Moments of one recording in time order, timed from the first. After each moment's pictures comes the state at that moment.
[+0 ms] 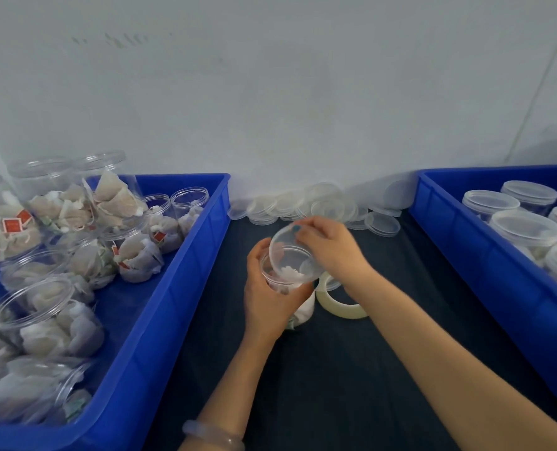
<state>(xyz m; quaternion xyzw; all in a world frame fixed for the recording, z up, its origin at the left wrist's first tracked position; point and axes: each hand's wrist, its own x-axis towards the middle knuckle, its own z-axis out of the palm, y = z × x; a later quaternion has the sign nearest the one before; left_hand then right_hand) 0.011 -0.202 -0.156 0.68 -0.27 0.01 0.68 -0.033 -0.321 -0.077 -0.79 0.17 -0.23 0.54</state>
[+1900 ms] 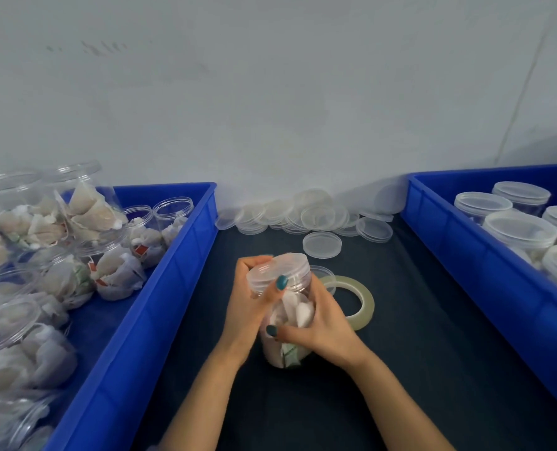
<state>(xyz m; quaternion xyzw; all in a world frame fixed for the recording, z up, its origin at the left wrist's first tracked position) 0.022 -0.192 -0.145 0.64 -0.31 -0.10 0.70 -0.064 -0.311 -0.165 -0.75 0.01 -0.21 0.63</state>
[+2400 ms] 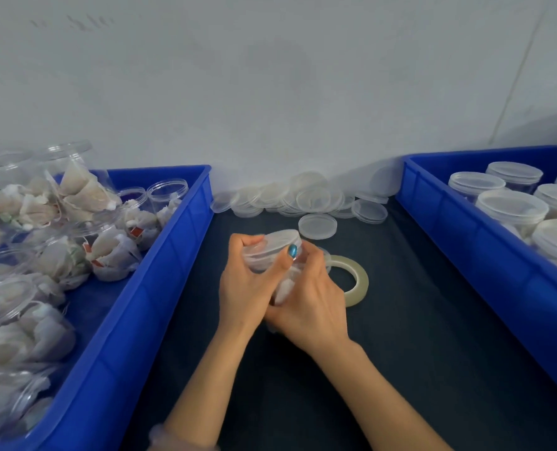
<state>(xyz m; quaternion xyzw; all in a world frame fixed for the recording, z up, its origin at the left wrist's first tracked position) 0.007 -0.192 -0.137 0.74 -0.26 0.01 0.62 -0.067 -0.273 -0.153 -0.87 0.20 -0.30 0.32</state>
